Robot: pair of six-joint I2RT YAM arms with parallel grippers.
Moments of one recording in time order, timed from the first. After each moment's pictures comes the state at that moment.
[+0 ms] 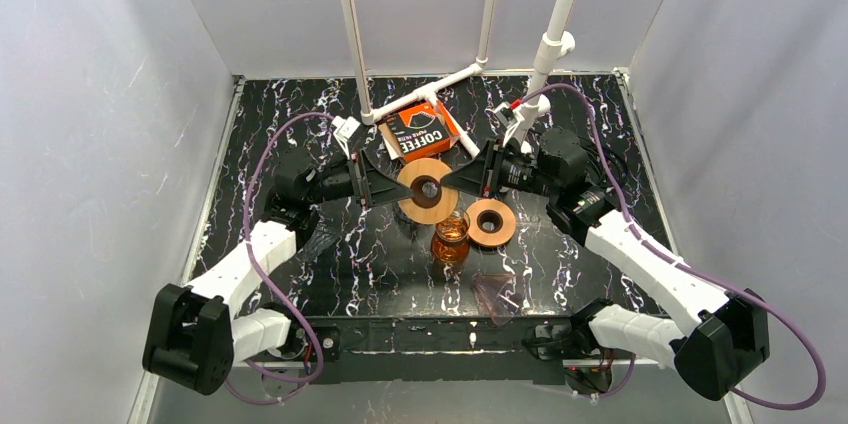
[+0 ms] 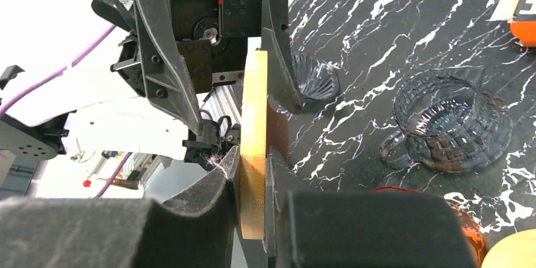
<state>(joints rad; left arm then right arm) -0.34 1.12 0.62 0.48 0.99 -0.95 0.61 1.08 0.86 0.09 -0.62 0.71</state>
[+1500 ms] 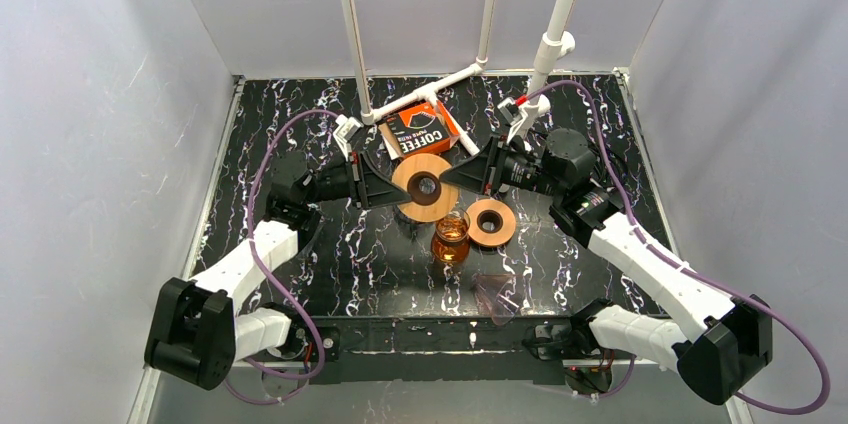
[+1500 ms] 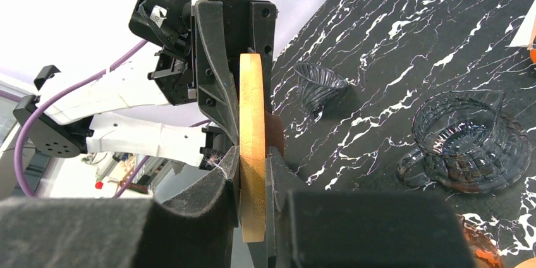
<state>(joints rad) -0.33 1.16 0.61 0.73 1.12 -1.08 0.61 1.06 0.88 0.15 -0.63 0.75</state>
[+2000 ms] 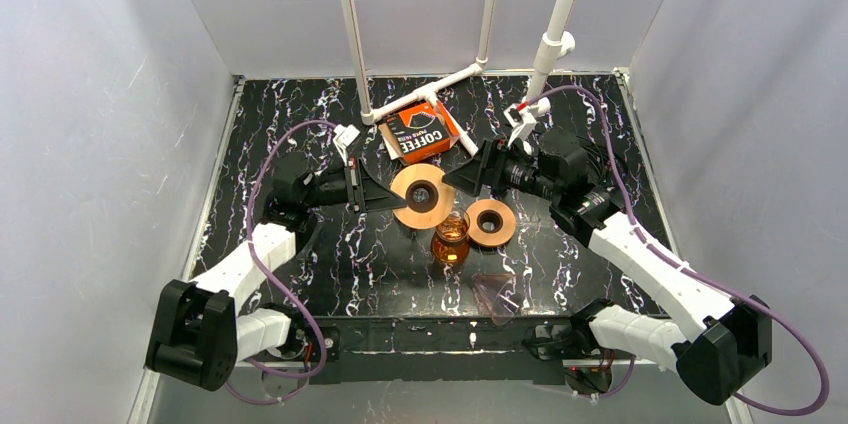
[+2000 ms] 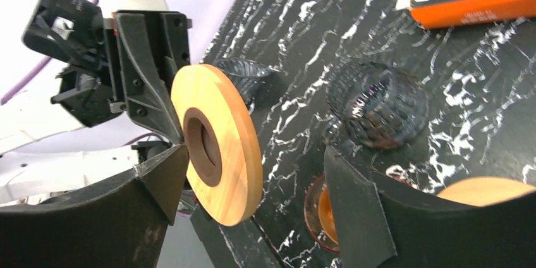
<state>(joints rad) -0.30 1.15 0.57 0.61 1.13 -1.05 0.61 1.06 0.87 -0.02 -0.45 0.66</state>
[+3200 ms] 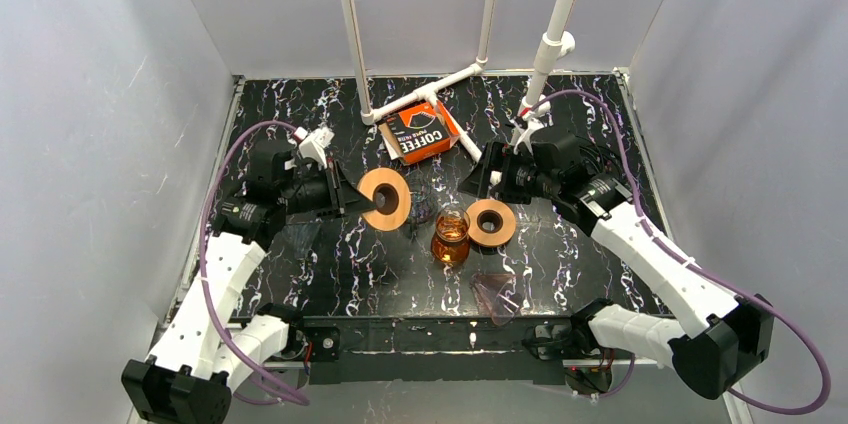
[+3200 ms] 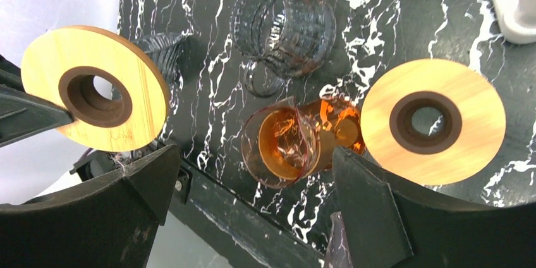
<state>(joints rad) -0.26 0.93 0.94 -0.66 0.66 -0.52 0.59 1.09 1.00 -0.49 -0.23 0.66</state>
